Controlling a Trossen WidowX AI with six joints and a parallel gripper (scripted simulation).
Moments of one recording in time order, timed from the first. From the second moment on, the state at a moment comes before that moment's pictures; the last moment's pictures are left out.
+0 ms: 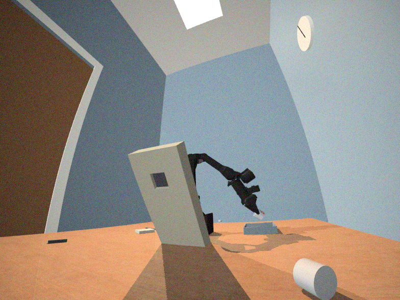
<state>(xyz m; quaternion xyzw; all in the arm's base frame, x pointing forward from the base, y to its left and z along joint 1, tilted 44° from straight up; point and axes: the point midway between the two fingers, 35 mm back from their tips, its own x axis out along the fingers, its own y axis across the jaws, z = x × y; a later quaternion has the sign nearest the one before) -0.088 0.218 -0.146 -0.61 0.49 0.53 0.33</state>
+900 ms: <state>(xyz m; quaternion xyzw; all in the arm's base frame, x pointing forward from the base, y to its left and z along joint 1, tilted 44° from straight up) -0.081 0.190 -0.168 -0.61 0.49 0.53 0.32</state>
